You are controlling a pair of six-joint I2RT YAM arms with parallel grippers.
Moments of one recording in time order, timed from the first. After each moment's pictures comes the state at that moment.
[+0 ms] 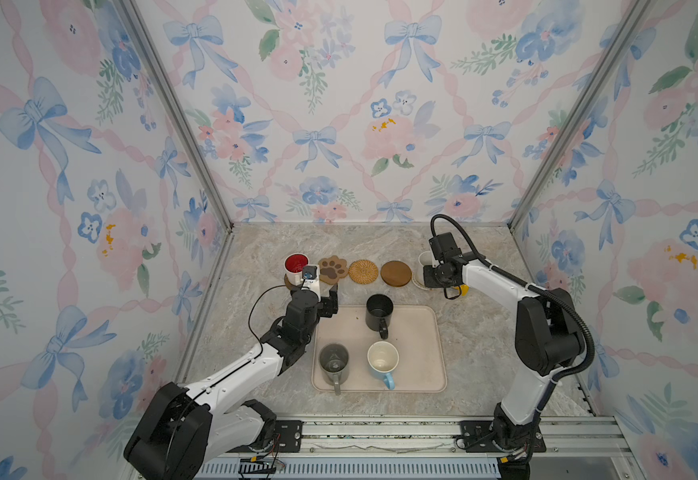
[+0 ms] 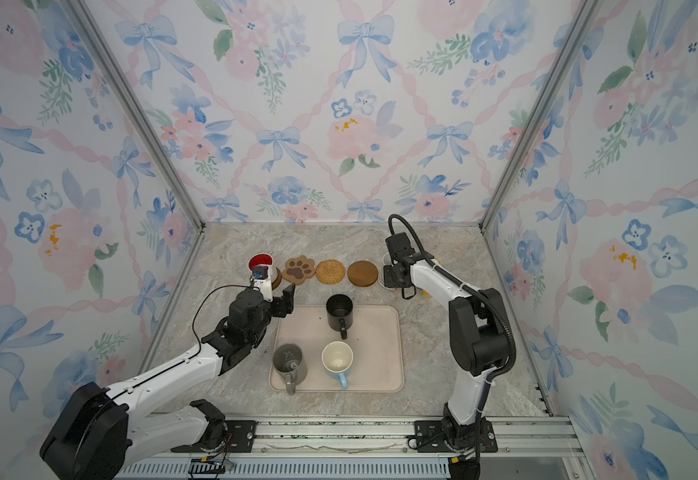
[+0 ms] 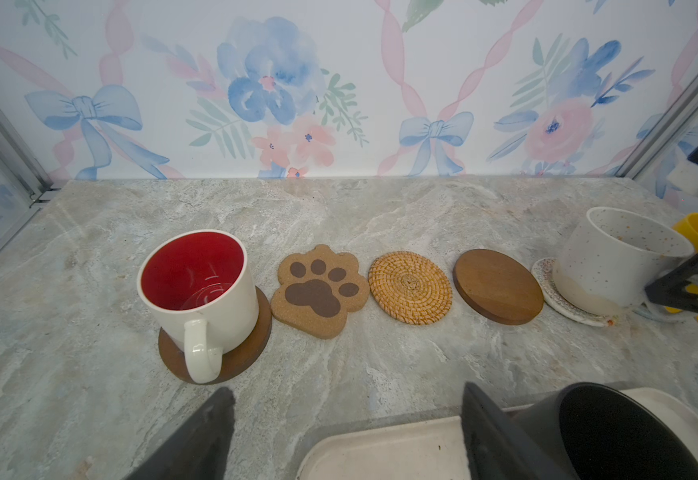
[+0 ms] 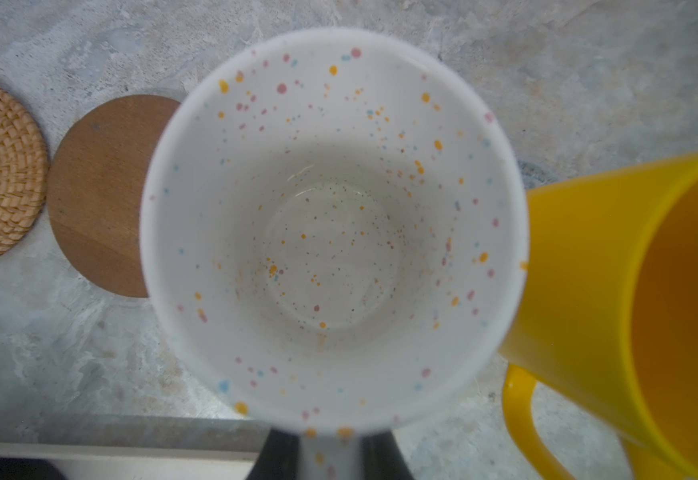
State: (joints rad) left arm -0.55 1.14 0.53 0.29 -0.36 -0.21; right arm 0.33 1.84 1.36 -0.60 0.16 0.25
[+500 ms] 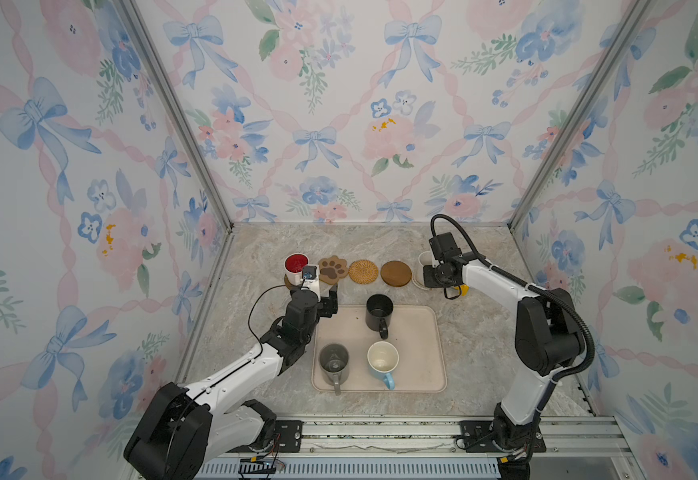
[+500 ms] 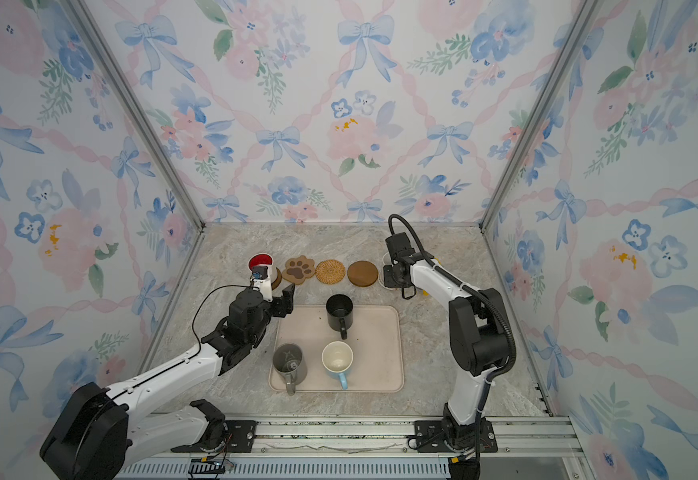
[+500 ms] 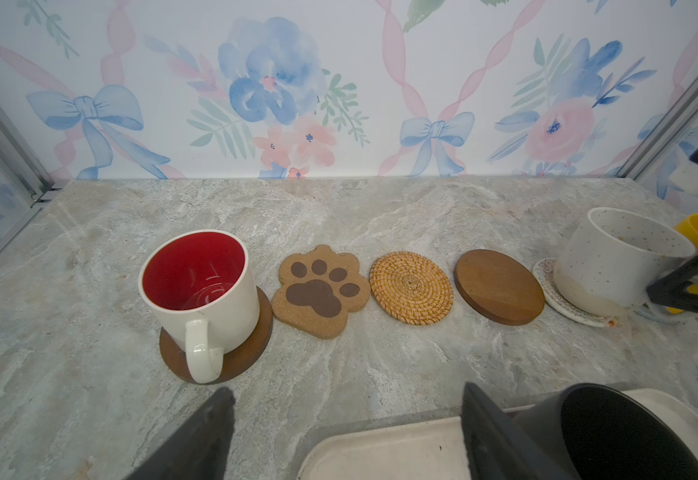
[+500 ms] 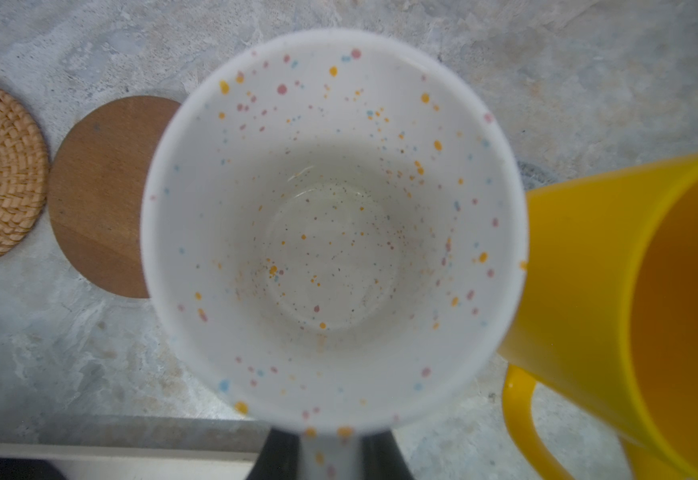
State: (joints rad) left arm -0.55 1.14 0.52 0.29 -0.36 -0.21; right arm 0.33 1.84 1.36 -0.60 0.16 0.25
